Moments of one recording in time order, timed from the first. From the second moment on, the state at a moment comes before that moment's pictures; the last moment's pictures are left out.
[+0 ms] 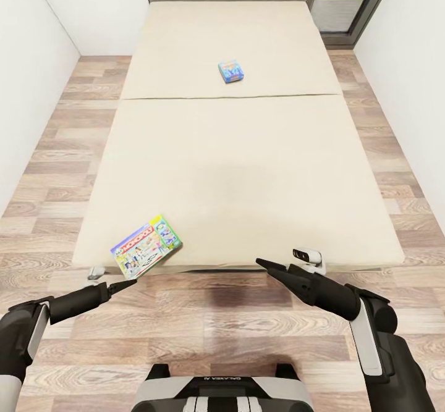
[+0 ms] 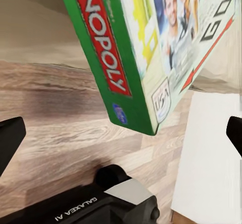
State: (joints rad) left arm -0.54 0.27 0.42 -0.95 0.03 0.73 -1.22; right arm -0.37 0.02 -0.21 -1.58 -0.39 0.93 1.40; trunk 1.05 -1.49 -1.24
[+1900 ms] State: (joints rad) left arm -0.54 0.27 0.42 -0.95 0.03 0.72 -1.23; right arm -0.37 0.03 -0.21 -1.58 -0.39 0.91 1.40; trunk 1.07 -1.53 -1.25
